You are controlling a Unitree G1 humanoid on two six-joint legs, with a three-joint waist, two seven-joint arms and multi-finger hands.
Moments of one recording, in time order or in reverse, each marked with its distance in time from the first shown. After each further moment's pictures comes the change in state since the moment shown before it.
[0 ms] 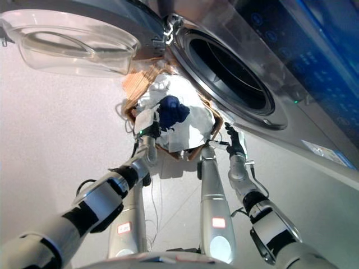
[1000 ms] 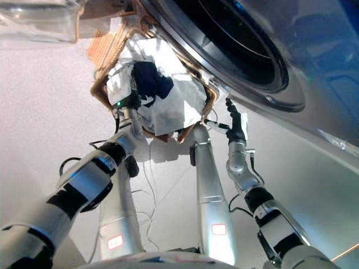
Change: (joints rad) left arm -0.194 0.151 0.015 -0.009 0.028 0.063 0.177; right arm 0.034 -0.068 -0.004 -0.334 -0.026 -0.033 -0.123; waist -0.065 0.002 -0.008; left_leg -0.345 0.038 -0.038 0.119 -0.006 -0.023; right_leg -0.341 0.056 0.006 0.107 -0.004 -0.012
